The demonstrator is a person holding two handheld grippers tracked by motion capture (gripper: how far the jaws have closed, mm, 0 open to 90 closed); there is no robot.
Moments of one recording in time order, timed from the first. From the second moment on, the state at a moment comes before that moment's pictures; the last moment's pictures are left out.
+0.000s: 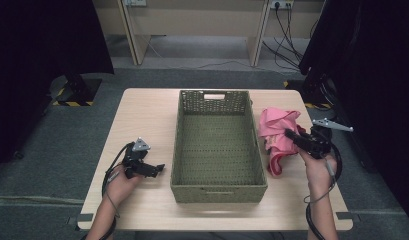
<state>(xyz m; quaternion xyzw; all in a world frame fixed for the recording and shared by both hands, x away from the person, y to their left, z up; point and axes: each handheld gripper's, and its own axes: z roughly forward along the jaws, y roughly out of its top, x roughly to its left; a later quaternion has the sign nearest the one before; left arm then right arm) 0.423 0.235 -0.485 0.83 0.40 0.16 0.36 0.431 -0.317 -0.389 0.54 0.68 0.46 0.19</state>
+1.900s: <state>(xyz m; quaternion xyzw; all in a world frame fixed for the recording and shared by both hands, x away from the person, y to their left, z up) 0.423 0.235 -0.485 0.83 0.40 0.16 0.36 0.444 -0.321 -0.430 0.55 0.69 0.44 0.17</state>
